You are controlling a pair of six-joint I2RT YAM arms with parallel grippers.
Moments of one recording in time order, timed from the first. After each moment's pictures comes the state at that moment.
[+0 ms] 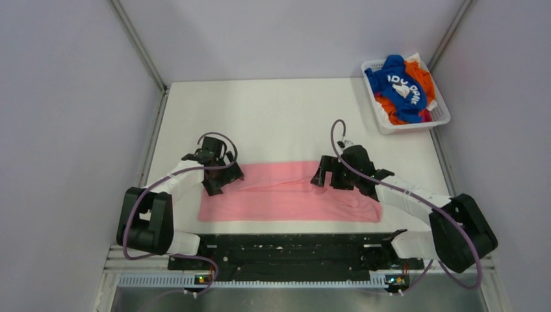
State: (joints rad) left arm -0.21 1.40 0.74 -0.52 0.04 -0.73; right arm 0.50 1.32 0.59 -0.05 -0.15 0.60
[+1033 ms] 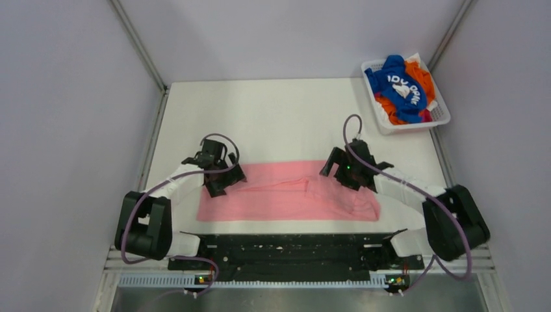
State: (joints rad) left arm -0.22 1.38 0.72 -0.49 0.09 -0.71; right arm 0.46 1.30 0.60 -0.21 0.00 0.82
